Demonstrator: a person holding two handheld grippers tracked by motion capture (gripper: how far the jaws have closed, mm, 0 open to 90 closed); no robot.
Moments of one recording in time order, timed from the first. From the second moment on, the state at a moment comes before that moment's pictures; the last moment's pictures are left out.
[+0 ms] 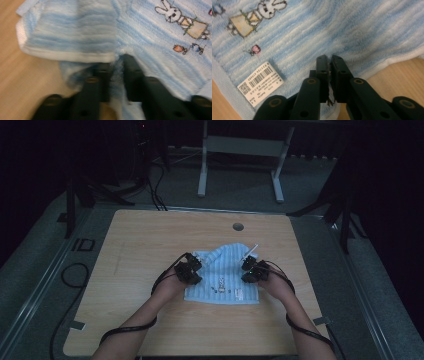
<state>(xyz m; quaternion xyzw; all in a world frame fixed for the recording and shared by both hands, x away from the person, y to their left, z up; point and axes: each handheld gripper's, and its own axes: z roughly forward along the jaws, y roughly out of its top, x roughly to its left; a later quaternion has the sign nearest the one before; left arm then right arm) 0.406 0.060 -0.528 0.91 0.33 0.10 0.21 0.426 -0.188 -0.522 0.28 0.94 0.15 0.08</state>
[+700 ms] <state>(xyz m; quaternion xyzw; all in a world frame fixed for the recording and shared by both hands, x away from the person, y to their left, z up) 0.307 0.082 -0.445 0.91 0.27 0.10 0.31 0.336 -0.220 -0.431 0.25 0.92 0.26 0.15</state>
